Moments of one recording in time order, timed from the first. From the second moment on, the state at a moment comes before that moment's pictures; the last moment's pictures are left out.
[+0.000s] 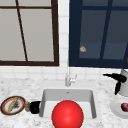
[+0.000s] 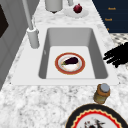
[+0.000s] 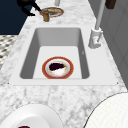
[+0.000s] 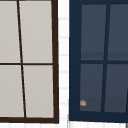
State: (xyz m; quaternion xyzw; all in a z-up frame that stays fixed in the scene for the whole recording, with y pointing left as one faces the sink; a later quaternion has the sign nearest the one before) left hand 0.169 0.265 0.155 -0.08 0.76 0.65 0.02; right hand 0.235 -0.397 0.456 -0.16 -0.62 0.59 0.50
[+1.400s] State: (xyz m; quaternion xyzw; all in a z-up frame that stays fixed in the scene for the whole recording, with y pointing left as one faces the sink) left hand 0.169 0.265 0.155 -0.08 0.76 0.65 0.02; right hand 0.219 -0.387 0.412 -0.25 -0.52 0.59 0.56
